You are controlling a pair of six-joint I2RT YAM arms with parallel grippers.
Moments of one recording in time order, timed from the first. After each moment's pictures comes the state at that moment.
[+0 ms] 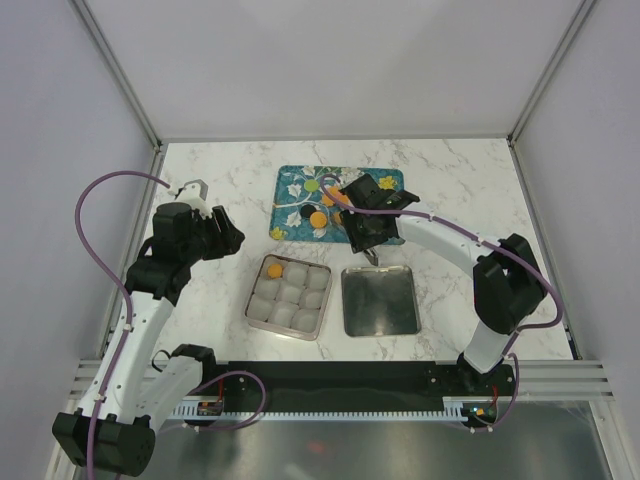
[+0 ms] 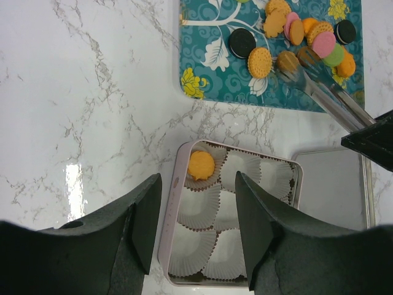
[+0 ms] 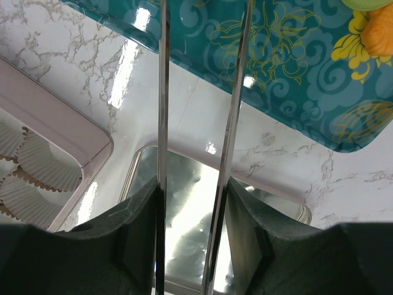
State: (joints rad) left arm -0.15 0.86 0.88 -0.60 0.12 -0.33; right arm 0.66 1.74 1.35 -0.70 0.06 0.25
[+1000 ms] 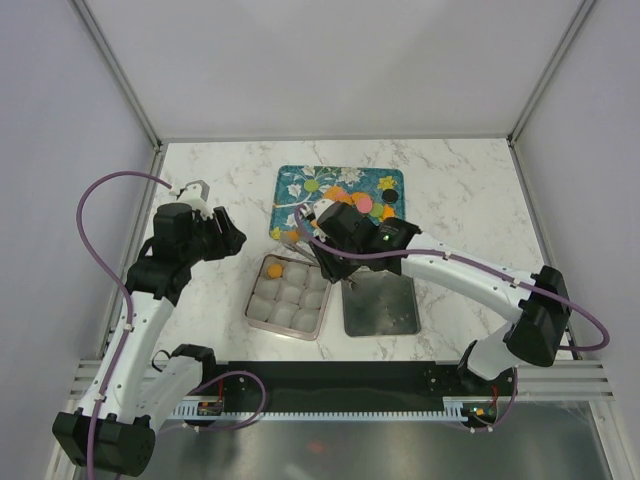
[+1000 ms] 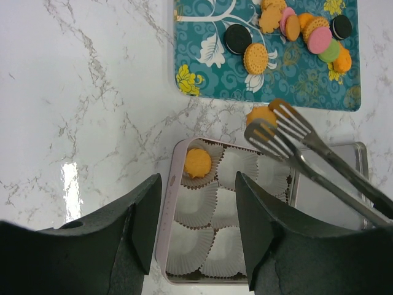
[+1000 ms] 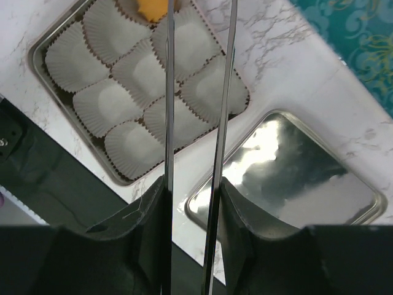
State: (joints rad) left arm -0.15 0.86 0.88 -0.59 0.13 -0.33; right arm 0.96 1.54 1.38 -0.75 0.06 0.30
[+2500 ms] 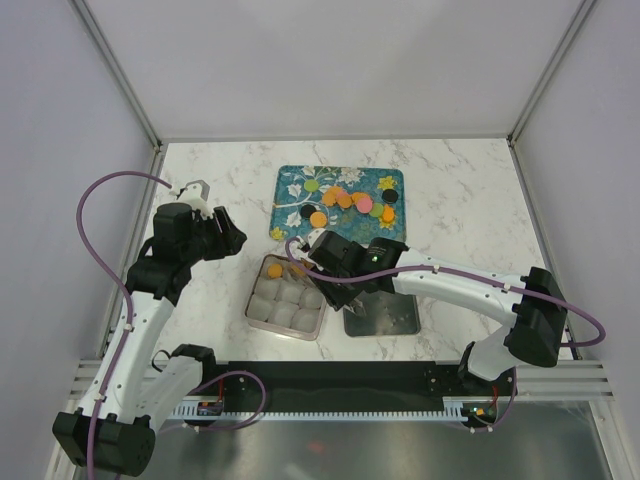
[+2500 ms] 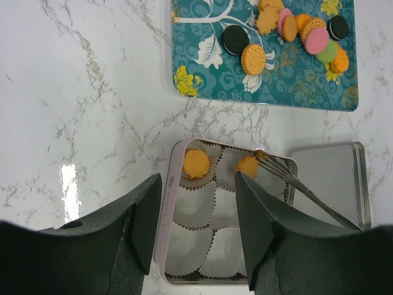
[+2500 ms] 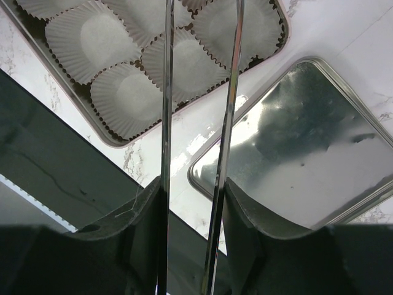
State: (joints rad) left arm -0.15 0.86 0.88 -0.59 0.14 -0.33; right arm 1.09 1.54 1.29 -0.82 0.10 0.34
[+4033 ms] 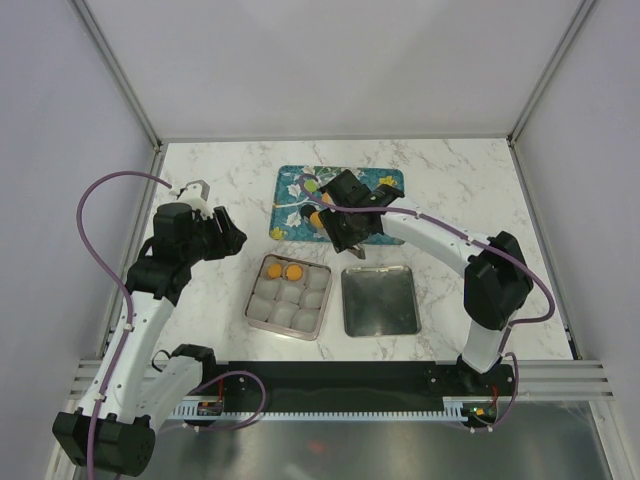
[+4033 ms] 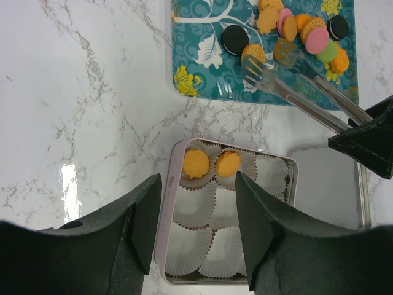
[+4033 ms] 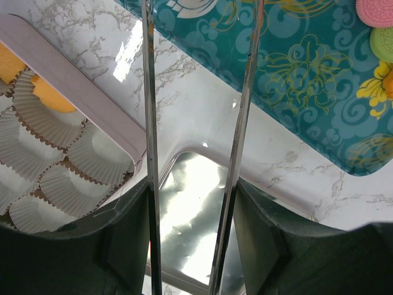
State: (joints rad) left arm -0.15 0.86 0.88 -0.59 0.14 -0.33; right arm 0.74 1.79 1.51 -0.78 0.06 0.20
